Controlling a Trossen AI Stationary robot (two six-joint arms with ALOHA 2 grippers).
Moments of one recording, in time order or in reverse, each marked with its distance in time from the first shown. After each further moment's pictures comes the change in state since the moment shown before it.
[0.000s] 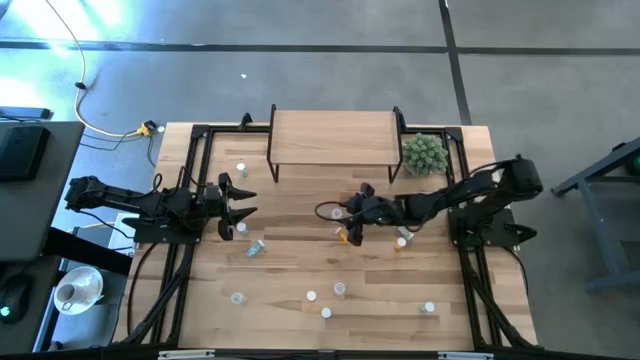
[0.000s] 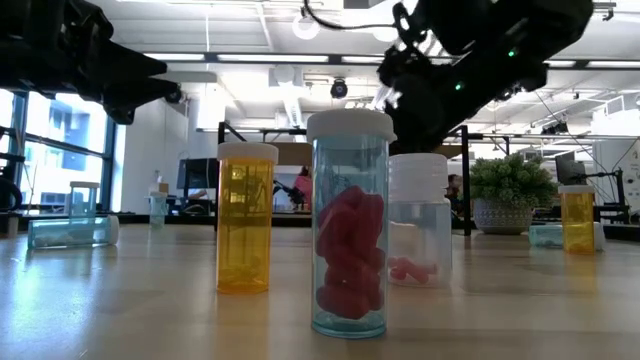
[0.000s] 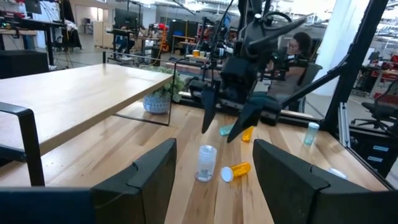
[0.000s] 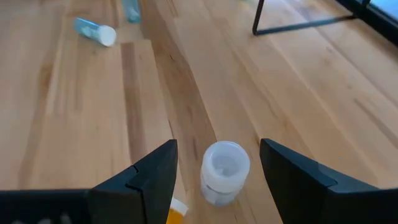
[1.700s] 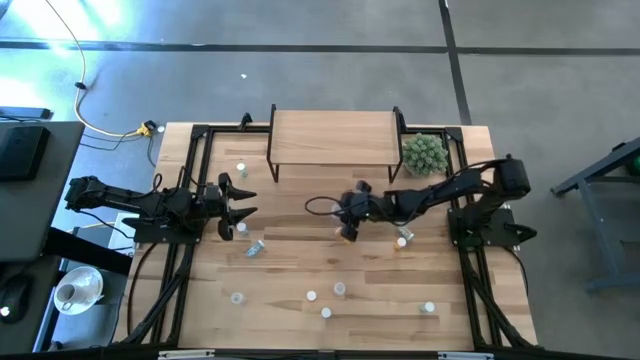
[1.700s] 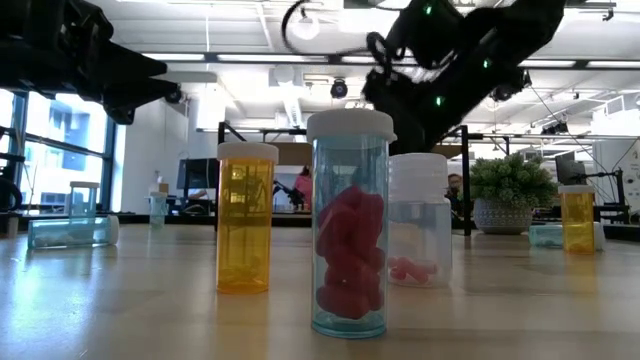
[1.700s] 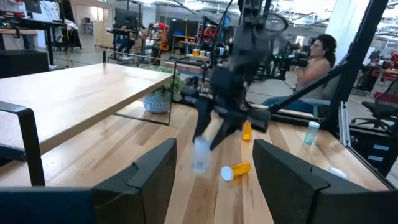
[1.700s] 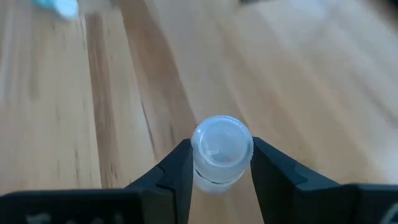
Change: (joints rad) left arm 0.000 0.000 0.000 -0.003 0.000 0.001; right arm -0.056 0.046 0.082 -0.136 -0.019 0.015
